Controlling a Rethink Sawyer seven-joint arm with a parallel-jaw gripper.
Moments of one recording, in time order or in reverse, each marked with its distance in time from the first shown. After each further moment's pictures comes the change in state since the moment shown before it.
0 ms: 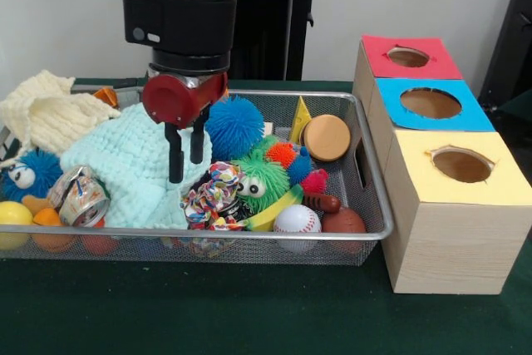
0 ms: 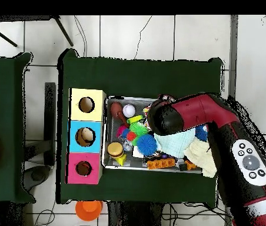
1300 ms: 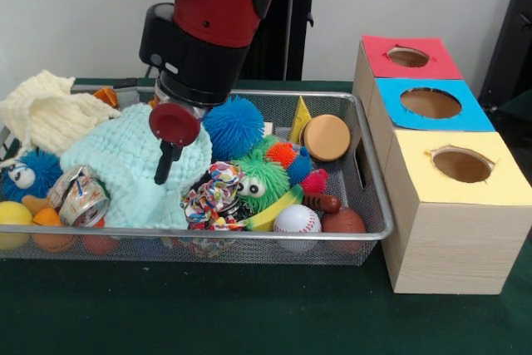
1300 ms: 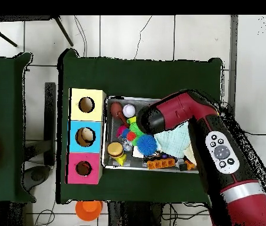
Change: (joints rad) arm 0.148 0.071 -0.138 -0.083 -0.141 0.199 0.000
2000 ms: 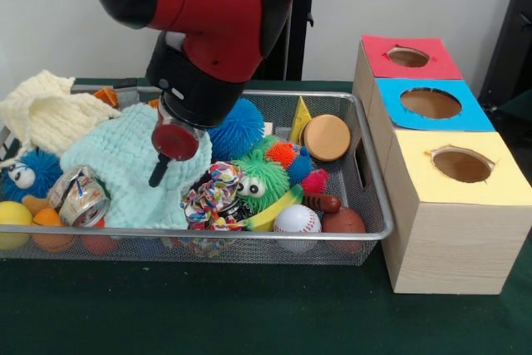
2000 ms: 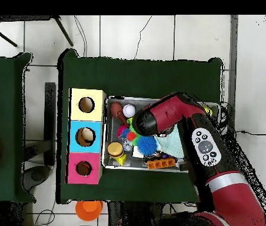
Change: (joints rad) arm 0.068 0.065 -0.075 -0.037 -0.047 0.062 0.000
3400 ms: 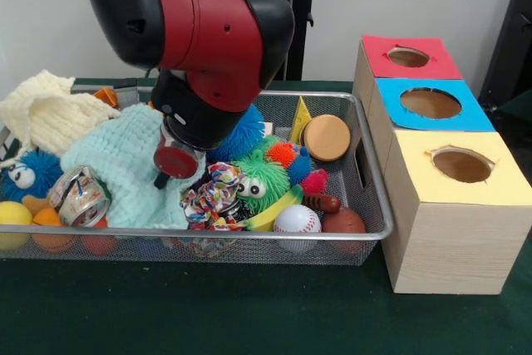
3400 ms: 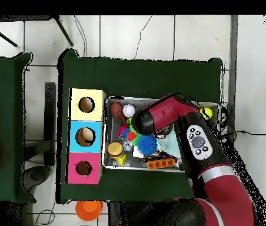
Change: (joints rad) arm 0.033 0.082 -0.043 -0.064 -0.005 0.031 0.000
